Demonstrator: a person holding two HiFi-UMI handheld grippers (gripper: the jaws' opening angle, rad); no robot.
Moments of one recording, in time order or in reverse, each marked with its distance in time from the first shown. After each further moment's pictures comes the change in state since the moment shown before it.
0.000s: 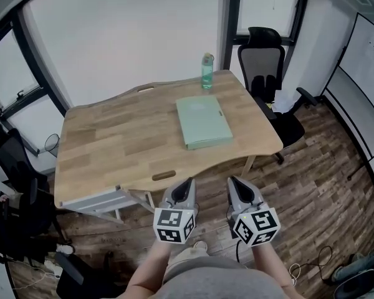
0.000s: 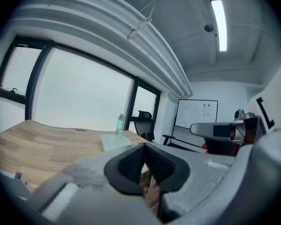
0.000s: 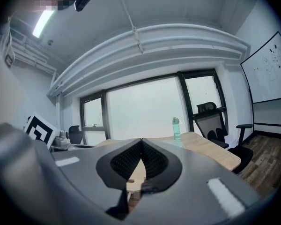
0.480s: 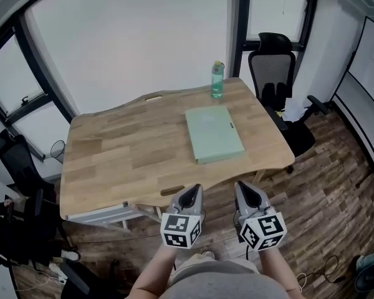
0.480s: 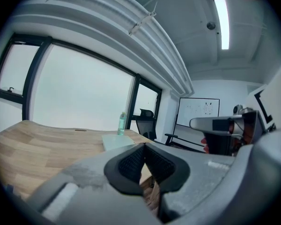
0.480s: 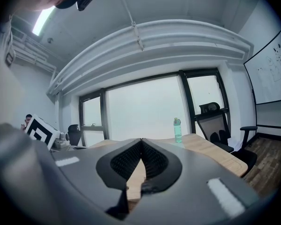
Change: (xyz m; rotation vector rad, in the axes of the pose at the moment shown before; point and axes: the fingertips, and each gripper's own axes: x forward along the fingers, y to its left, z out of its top) left arm 0.046 0.037 0.004 0.005 0.021 -0.001; right arm 0.058 -0.019 0.007 -0.013 0.003 0.008
